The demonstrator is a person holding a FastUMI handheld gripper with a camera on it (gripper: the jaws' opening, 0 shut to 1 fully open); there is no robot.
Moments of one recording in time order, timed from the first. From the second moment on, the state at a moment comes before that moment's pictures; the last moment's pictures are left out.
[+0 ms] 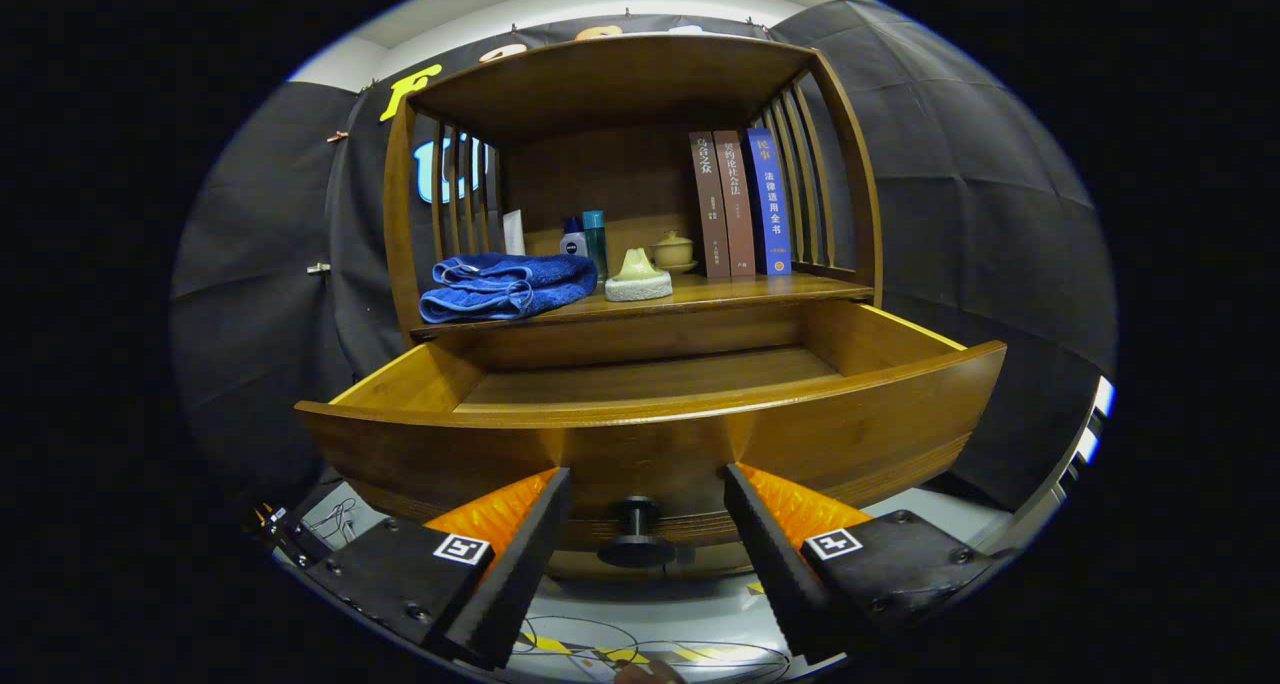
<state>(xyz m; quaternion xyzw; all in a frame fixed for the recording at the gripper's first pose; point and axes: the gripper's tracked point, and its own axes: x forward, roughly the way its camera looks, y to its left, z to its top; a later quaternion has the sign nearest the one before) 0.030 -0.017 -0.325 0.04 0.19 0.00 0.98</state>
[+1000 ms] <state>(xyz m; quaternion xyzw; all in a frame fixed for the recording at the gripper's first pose) 0.181 -0.013 -0.341 0.03 0.18 -0.01 0.98</state>
